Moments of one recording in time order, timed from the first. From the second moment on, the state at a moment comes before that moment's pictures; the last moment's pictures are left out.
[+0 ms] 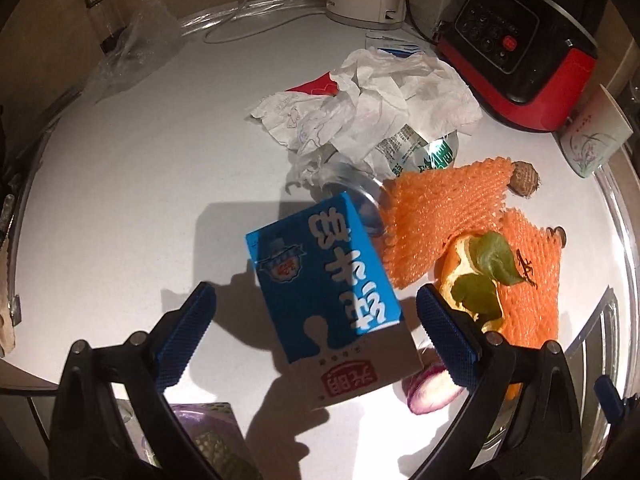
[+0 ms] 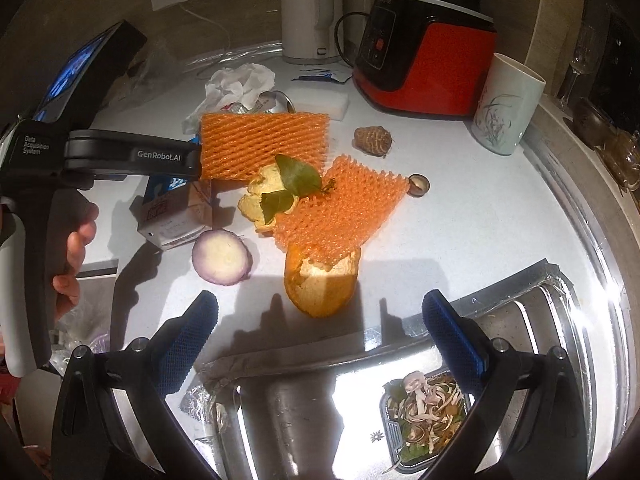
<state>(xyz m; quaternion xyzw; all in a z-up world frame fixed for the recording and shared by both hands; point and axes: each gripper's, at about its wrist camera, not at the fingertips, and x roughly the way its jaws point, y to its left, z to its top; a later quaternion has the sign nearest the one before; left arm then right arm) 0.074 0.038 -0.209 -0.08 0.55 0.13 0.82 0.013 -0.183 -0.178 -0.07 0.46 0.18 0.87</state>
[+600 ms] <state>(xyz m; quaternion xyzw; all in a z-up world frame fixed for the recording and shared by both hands) 0.043 0.052 -0.227 -0.06 0.55 0.11 0.82 0.065 -0.198 -0.167 0.02 0.42 0.24 0.88</state>
